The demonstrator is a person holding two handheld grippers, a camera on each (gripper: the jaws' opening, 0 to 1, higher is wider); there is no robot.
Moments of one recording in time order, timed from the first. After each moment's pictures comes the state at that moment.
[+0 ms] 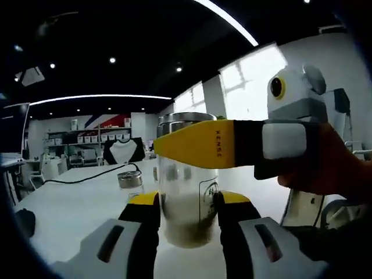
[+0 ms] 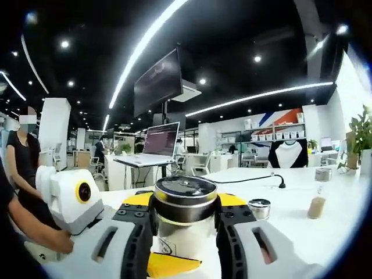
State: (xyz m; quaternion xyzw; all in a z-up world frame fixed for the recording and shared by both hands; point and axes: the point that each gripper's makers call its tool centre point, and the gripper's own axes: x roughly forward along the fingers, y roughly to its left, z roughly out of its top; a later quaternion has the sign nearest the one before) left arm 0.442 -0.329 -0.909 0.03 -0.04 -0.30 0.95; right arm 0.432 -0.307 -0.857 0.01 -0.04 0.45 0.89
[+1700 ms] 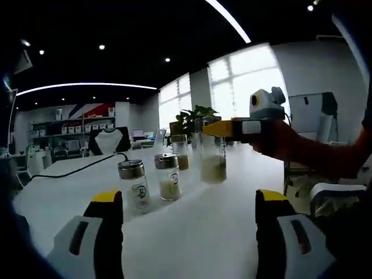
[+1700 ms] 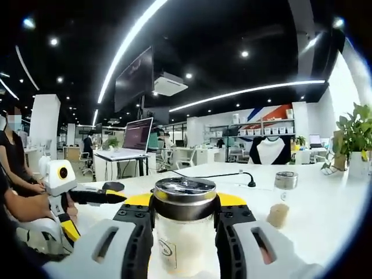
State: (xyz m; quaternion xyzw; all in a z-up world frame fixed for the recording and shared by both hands) left arm 0.454 -0.313 -0.923 0.04 0.00 -0.37 0.93; right arm 0.517 -0.407 -0.859 0.00 -0.01 0.41 0.91
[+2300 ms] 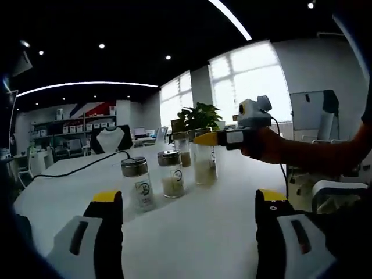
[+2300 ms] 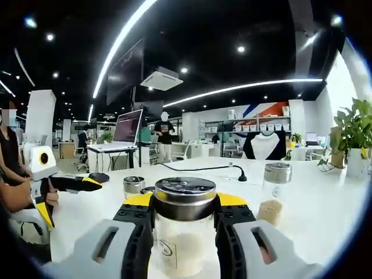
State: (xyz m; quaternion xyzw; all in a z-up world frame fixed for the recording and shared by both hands) left arm 0.455 -0.309 -0.925 0.04 0.01 -0.36 0.93; right arm 0.557 -0.419 -0.885 -0.01 0.00 0.40 0.92
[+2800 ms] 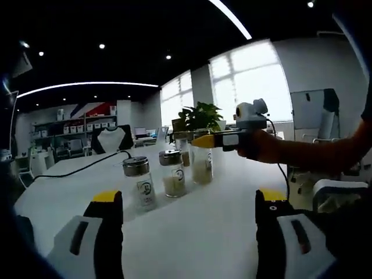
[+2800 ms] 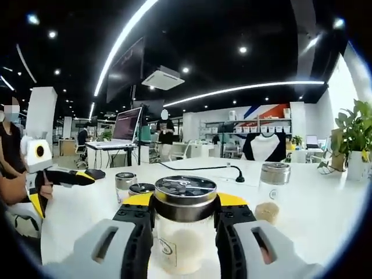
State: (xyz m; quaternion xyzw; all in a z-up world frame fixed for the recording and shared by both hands) left arm 0.454 -0.308 -0.926 0.05 0.01 -0.36 0.93; right arm 0.568 -0.428 -0.890 -0.02 -0.01 0.40 0.92
